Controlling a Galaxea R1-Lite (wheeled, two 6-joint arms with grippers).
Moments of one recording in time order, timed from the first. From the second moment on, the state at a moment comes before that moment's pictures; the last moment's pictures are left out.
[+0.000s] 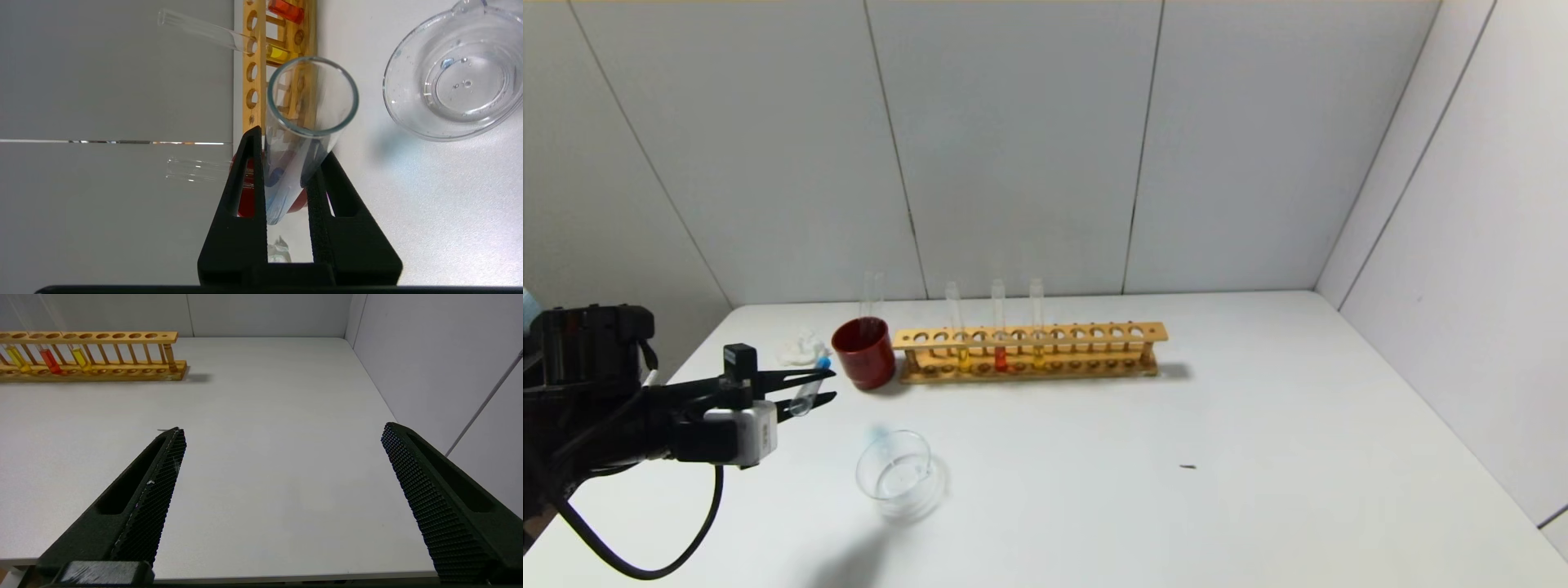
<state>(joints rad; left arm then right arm) 0.15 1.70 -0.53 -0.65 -0.86 1.64 0.00 0.00 0.00 0.00 0.00 0.00</state>
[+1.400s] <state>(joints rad) 0.08 1.81 -0.60 -0.65 -0.68 1.95 0.00 0.00 0.00 0.00 0.00 0.00</state>
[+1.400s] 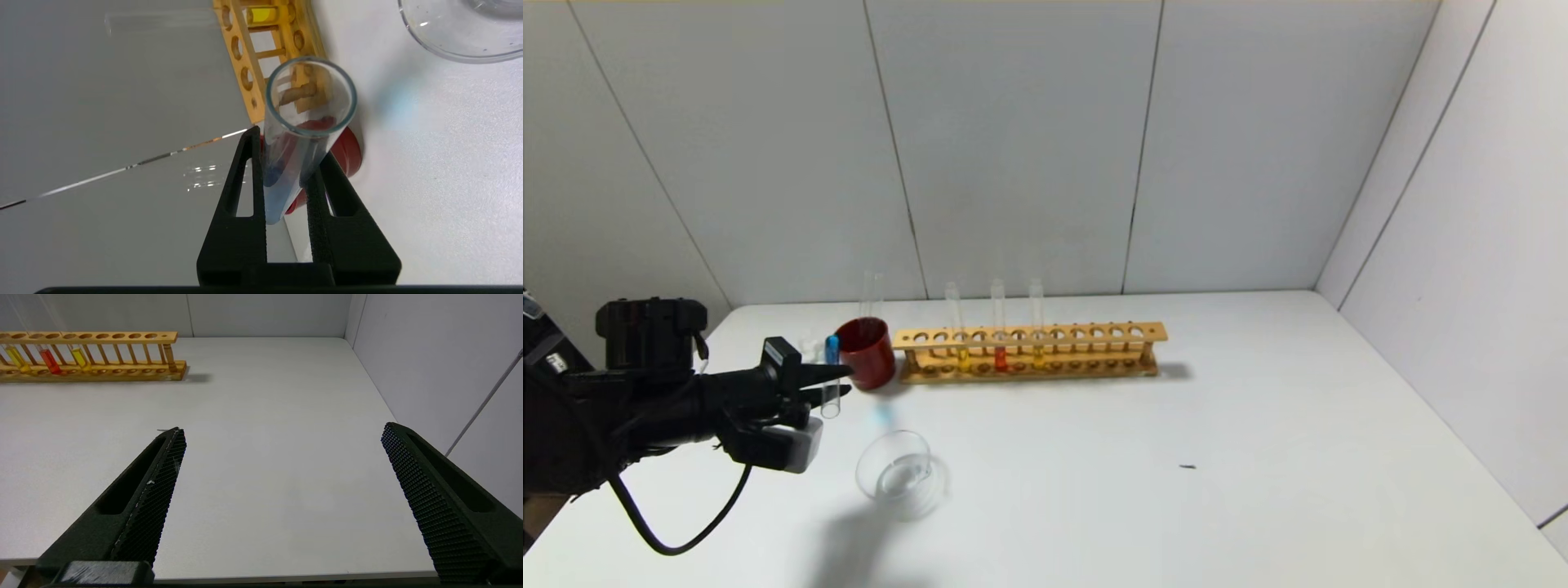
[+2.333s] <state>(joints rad) 0.04 1.94 -0.61 -0.85 -0.62 2.01 0.00 0.00 0.00 0.00 0.00 0.00</state>
